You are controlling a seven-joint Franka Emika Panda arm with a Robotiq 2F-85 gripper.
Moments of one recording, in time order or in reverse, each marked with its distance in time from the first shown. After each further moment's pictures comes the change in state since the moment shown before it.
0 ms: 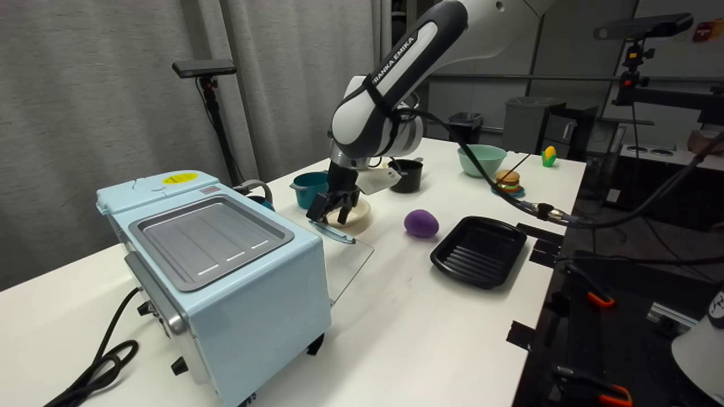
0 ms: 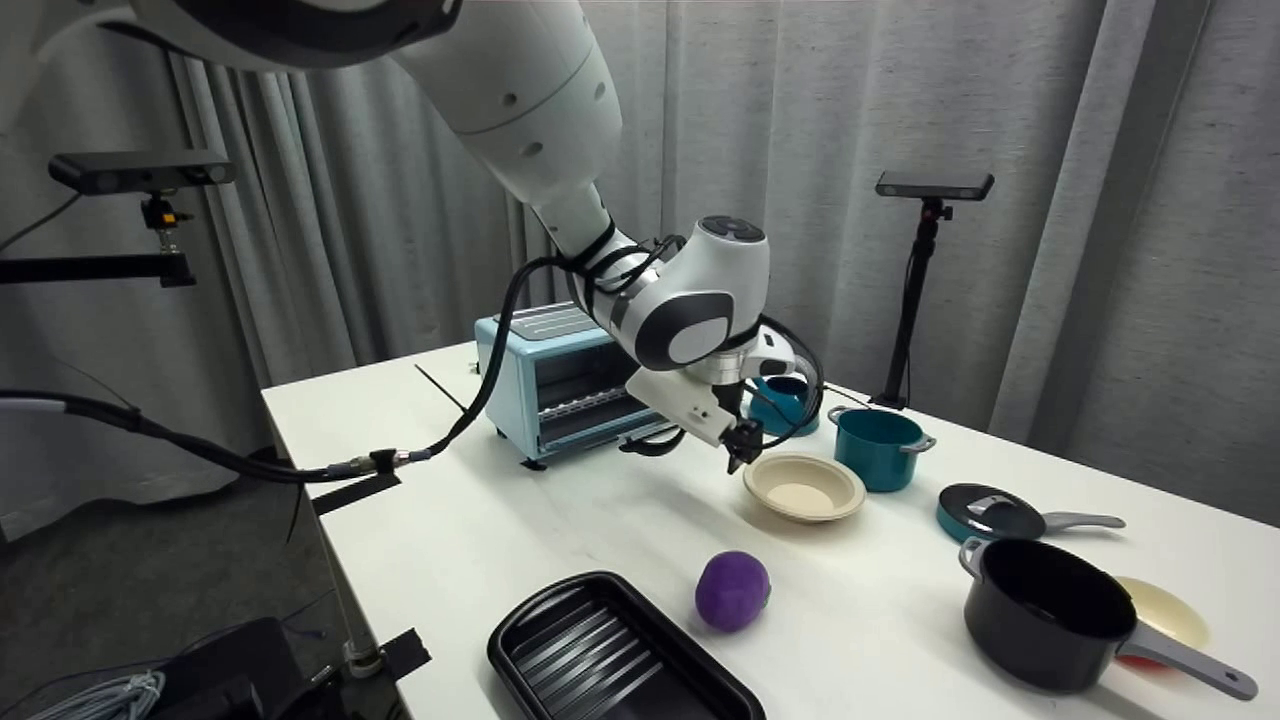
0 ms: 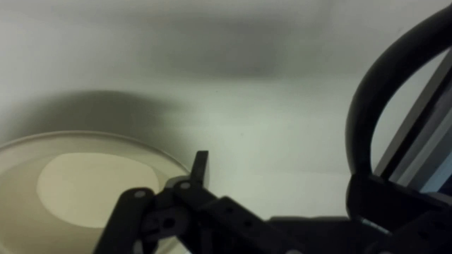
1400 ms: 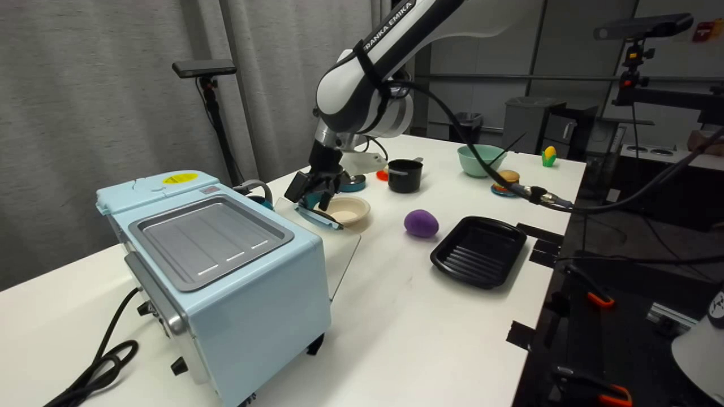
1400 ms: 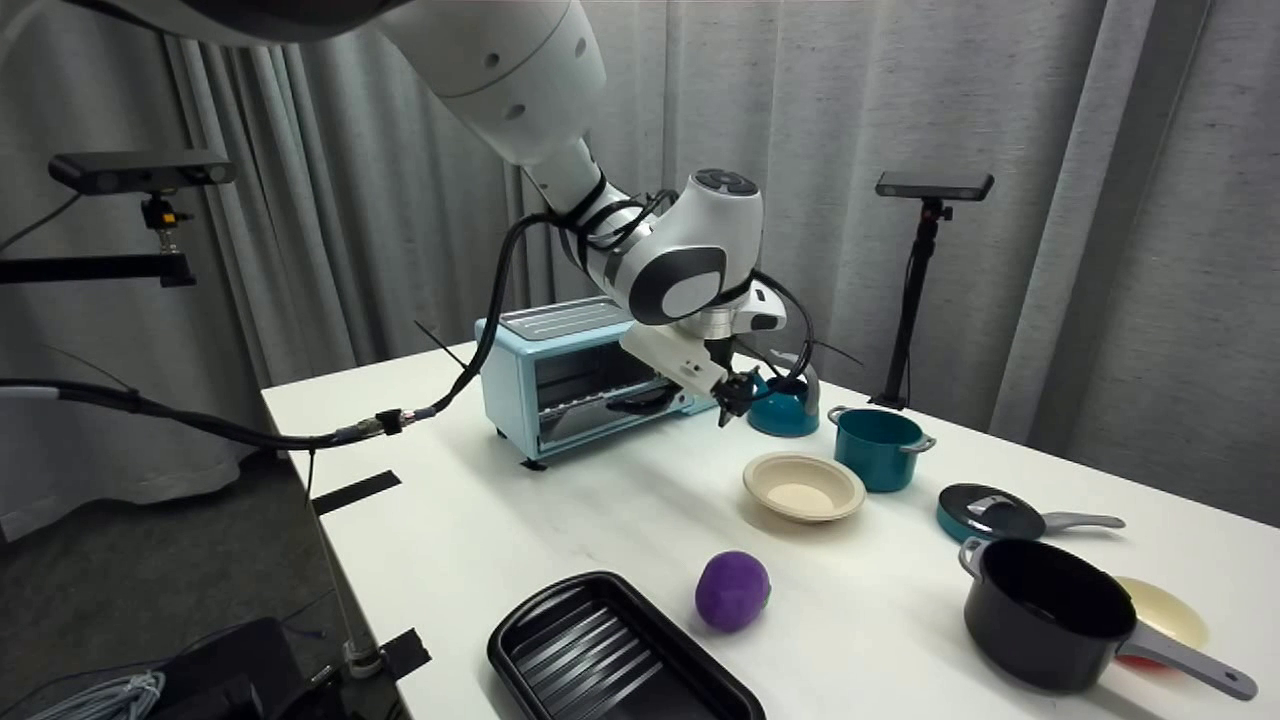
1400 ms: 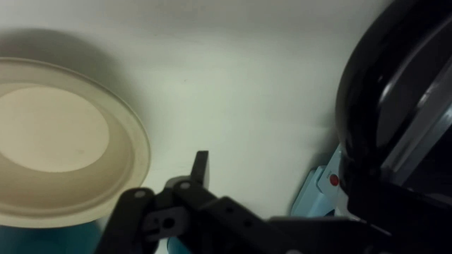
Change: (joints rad) arm 0.000 -0.042 0.046 0.051 0.041 -0.042 0.000
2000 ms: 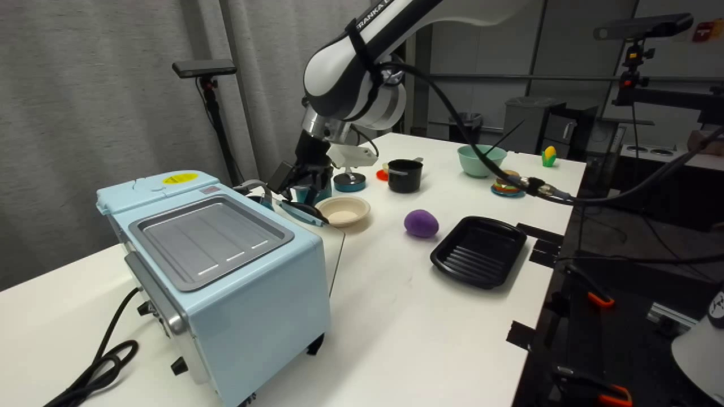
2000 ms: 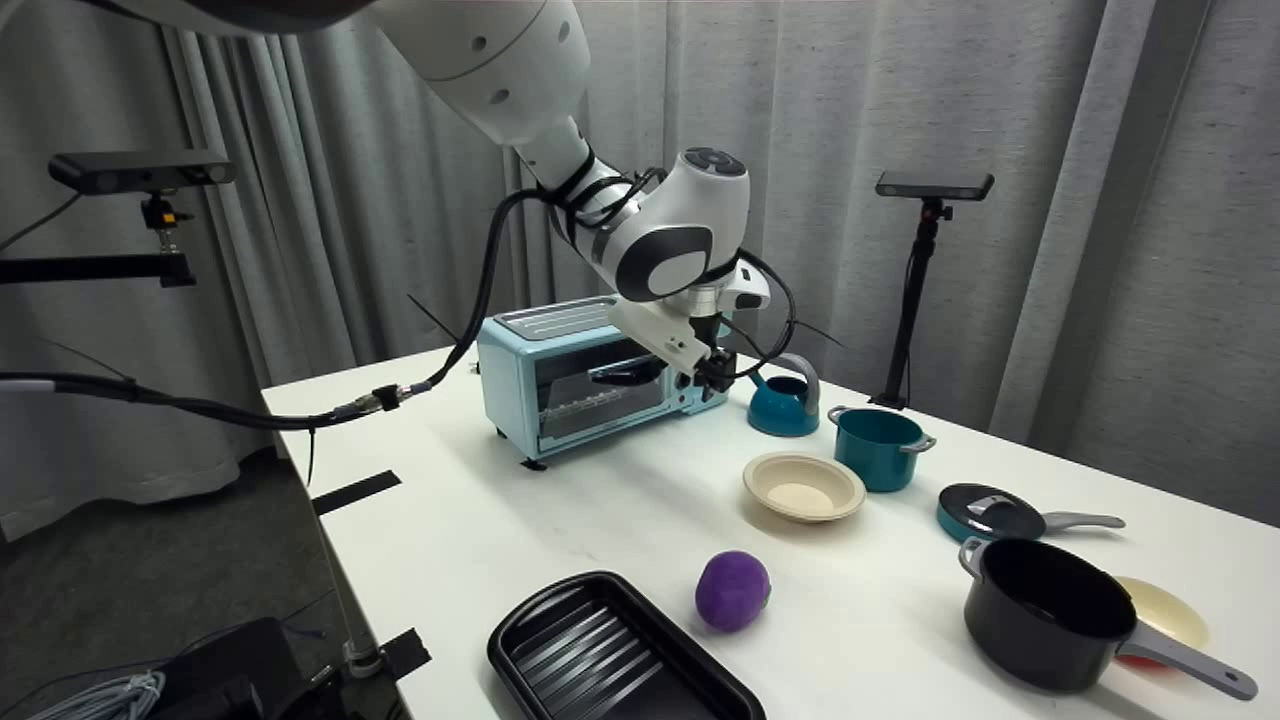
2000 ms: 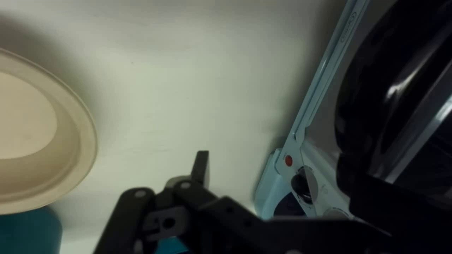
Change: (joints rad) arm 0.008 -0.017 0.038 0.026 0.052 -0.021 0.000
